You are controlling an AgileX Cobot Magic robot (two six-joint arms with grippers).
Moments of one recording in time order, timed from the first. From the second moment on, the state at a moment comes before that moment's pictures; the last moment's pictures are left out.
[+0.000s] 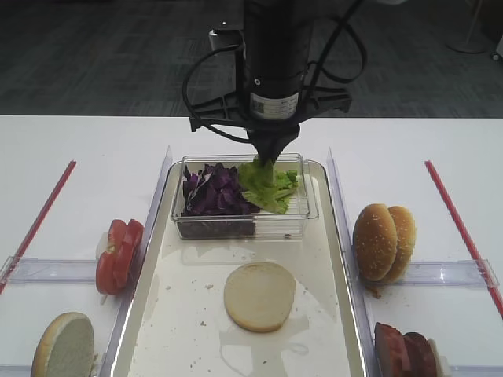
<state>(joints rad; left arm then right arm) 0.01 -0.02 -0.49 0.05 1.19 -0.04 0.67 1.98 -1.78 -0.06 1.24 0.47</state>
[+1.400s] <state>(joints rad) 0.01 -0.02 -0.49 0.05 1.19 -0.04 0.84 1.86 -1.52 -0.05 1.23 0.61</state>
